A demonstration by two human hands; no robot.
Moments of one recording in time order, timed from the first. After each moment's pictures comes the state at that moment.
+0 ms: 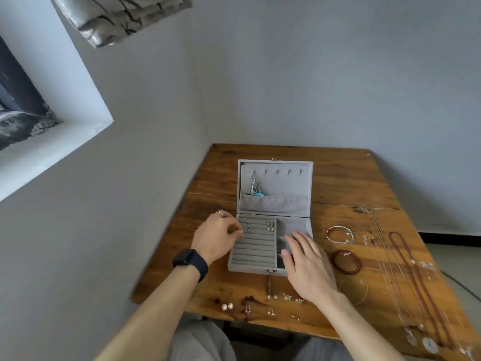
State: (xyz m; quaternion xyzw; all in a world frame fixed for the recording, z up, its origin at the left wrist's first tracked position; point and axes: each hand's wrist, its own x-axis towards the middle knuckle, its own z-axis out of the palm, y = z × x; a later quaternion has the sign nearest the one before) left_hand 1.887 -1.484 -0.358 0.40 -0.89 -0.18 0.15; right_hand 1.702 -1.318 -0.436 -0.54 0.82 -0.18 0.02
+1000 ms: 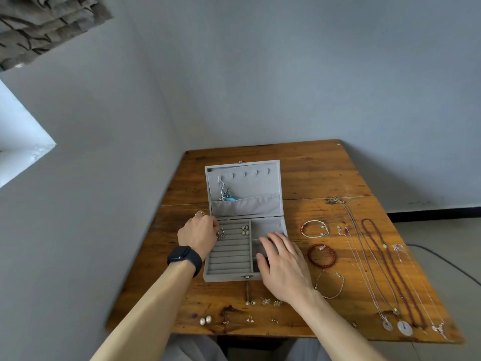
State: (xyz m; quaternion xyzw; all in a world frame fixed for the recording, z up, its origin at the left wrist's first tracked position) left_hand 1.833 -1.494 -0.359 0.48 -0.88 -0.04 0.06; right_hand 1.704 -1.313 -0.431 -0.53 0.82 -0.22 0.03
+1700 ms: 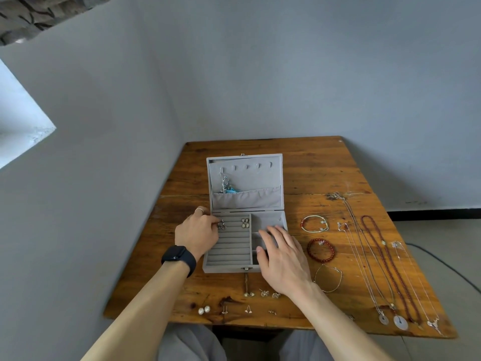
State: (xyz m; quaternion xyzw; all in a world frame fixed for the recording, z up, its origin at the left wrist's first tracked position) left_hand 1.845 -1.487 -0.367 0.45 -0.89 -0.04 0.06; right_hand 1.702 -1.315 -0.431 -0.53 0.82 -0.20 0.02
